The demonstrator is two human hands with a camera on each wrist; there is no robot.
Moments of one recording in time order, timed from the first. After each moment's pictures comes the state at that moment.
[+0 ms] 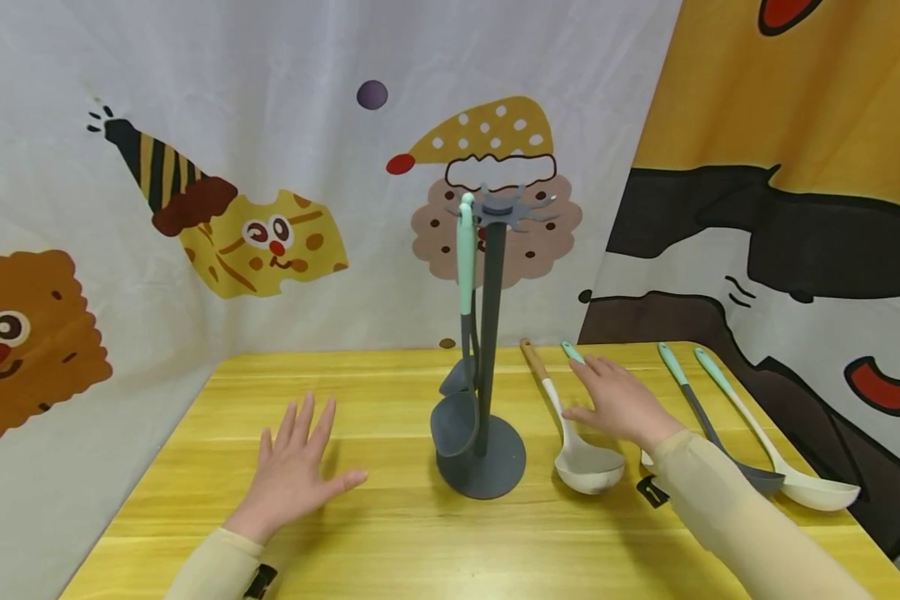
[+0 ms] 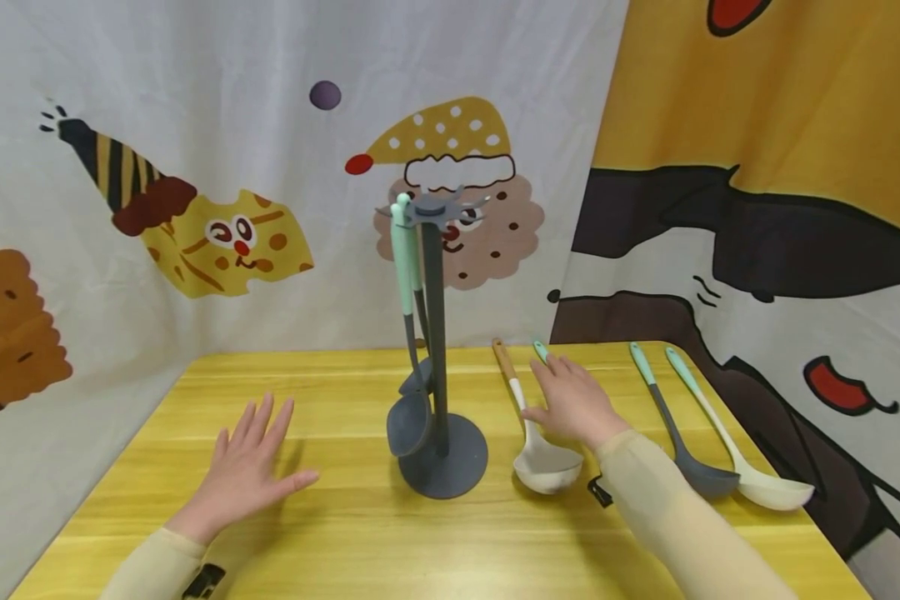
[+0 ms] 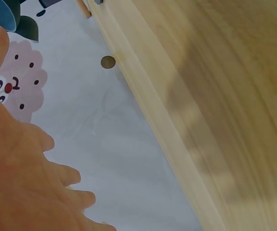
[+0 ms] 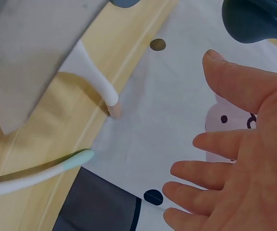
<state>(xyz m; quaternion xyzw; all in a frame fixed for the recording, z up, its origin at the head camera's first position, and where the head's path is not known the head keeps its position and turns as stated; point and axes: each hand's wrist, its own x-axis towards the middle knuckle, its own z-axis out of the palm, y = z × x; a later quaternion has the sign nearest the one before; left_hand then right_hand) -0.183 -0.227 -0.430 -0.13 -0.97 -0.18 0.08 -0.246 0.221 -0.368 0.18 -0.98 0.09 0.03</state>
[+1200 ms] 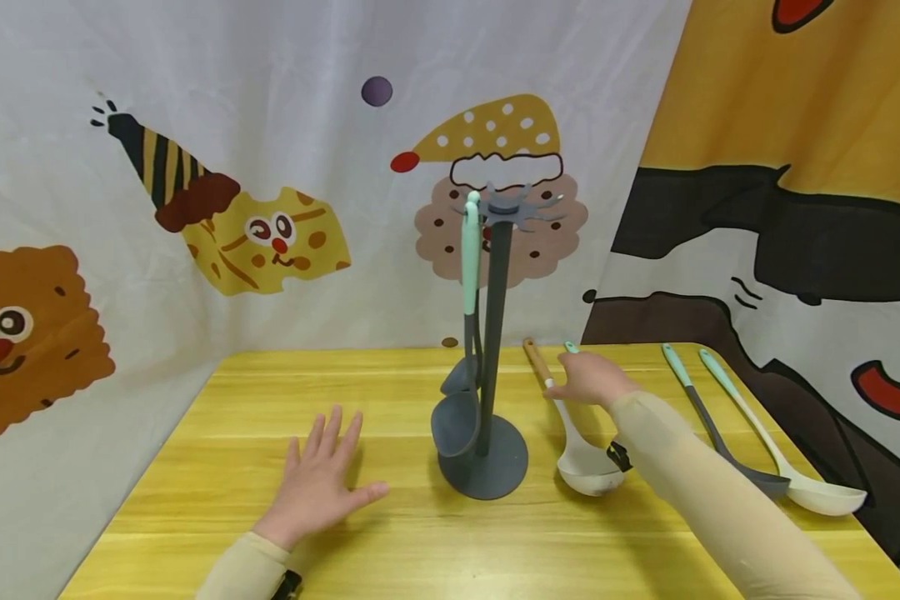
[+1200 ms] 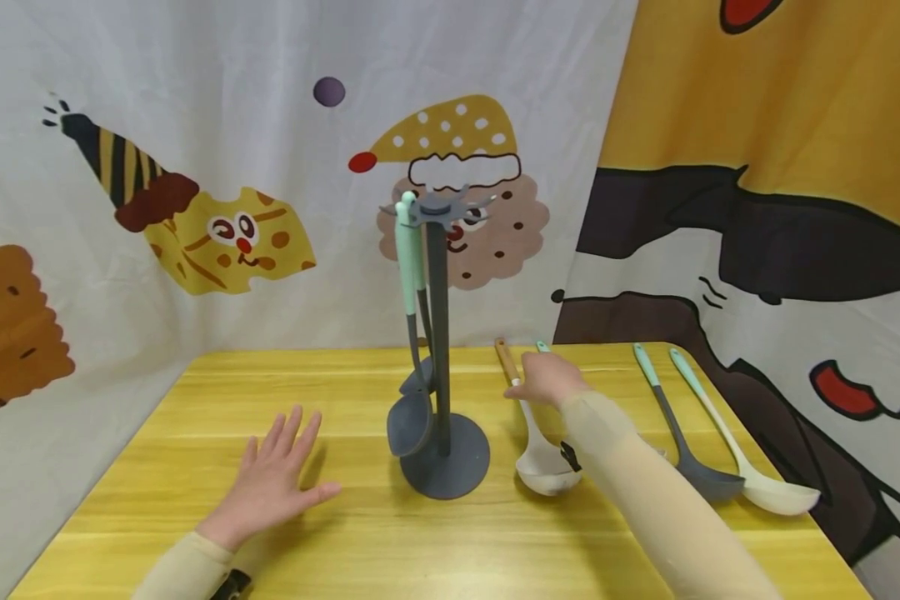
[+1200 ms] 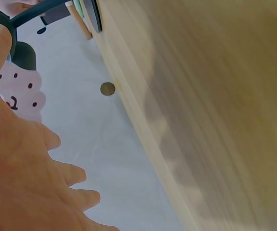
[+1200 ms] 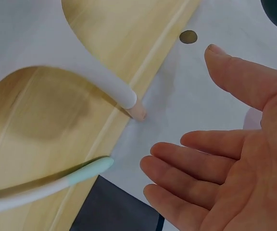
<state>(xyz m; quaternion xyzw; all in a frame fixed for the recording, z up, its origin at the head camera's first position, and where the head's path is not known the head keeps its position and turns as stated) -0.181 -0.204 -0.450 -0.13 -0.97 -0.18 0.05 -0.306 0.195 -0.369 0.13 -0.98 0.10 -0.10</state>
